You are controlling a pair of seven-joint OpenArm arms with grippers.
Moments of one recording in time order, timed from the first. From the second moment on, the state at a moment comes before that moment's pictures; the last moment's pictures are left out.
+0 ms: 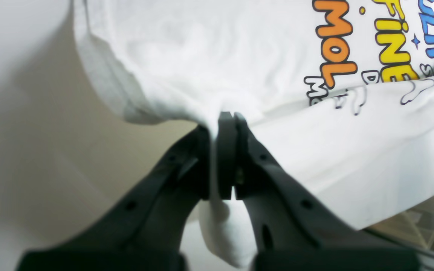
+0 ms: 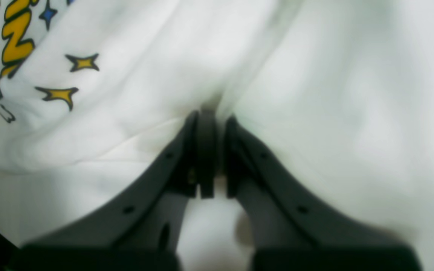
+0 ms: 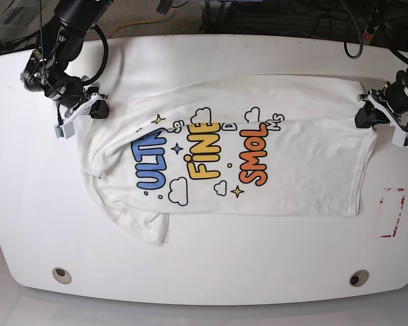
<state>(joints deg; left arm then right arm) 23.9 -42.5 -17.8 99.2 -62.9 -17.5 45.1 -4.2 7.4 38.2 83.6 35.1 39.0 -68.6</state>
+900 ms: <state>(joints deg) 2.2 -37.4 -1.9 99.0 -54.0 -17.5 45.3 4.1 13.5 33.6 102.0 35.0 39.0 -68.8</state>
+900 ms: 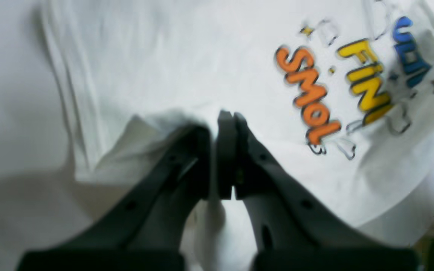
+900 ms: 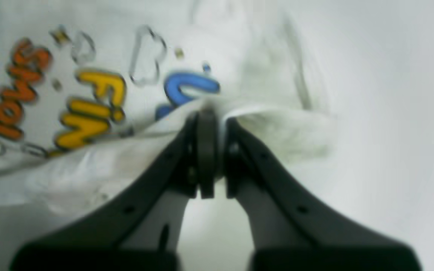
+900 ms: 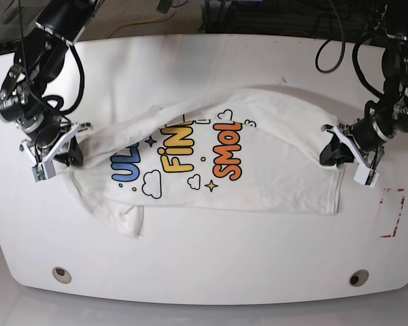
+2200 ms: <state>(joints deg) -41.5 -51.2 -1.2 92.4 -67.2 -17.9 46.0 68.9 25.3 9.0 63.0 30.6 41.1 -72.6</state>
